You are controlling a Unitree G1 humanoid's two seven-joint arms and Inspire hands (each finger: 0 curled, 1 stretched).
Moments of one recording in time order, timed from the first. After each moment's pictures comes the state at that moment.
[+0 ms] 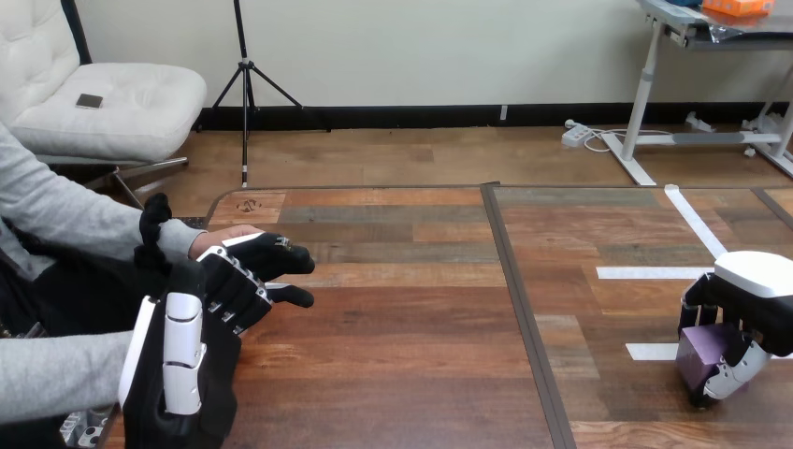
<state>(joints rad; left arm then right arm) 0.28 0.06 0.06 0.02 -0.39 -0.55 -0.43 -0.49 -0.89 0.33 0.99 -0.63 -0.57 0.12</state>
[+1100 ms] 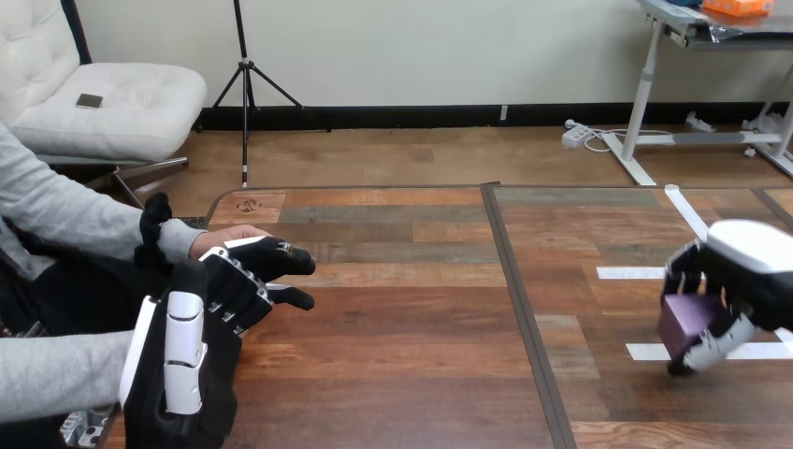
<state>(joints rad) 0.28 0.06 0.06 0.02 -0.38 -0.55 -0.43 -0.47 -0.89 0.27 0.90 -0.52 -0.59 0.11</state>
